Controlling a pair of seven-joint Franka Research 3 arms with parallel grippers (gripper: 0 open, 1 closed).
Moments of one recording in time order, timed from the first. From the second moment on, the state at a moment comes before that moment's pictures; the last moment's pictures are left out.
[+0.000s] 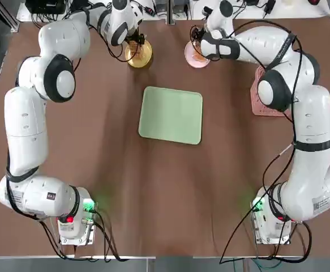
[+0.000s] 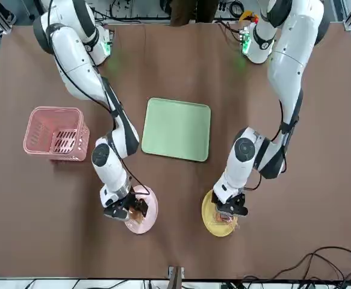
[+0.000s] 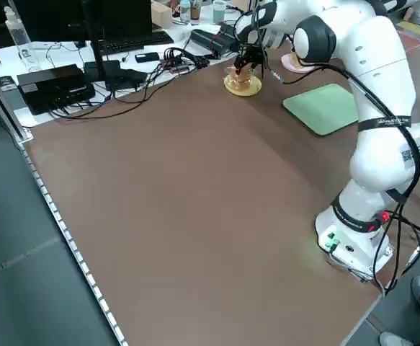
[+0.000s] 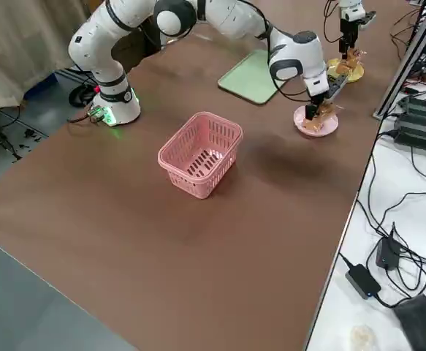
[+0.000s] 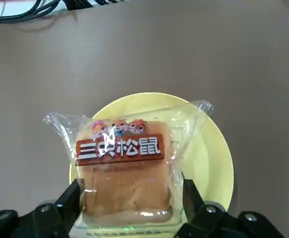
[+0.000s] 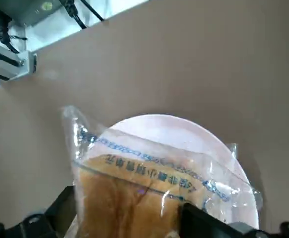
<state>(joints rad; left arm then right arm) -0.16 0.85 -0.31 -1.38 0.51 2.47 -0.53 0.35 0.92 0.06 -1.34 0.02 2.68 0.61</state>
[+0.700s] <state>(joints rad) -0.15 0.84 -0.31 -1.36 0.51 2.47 -0.53 0.35 0.88 0.06 -1.35 0.02 2.62 0.61</state>
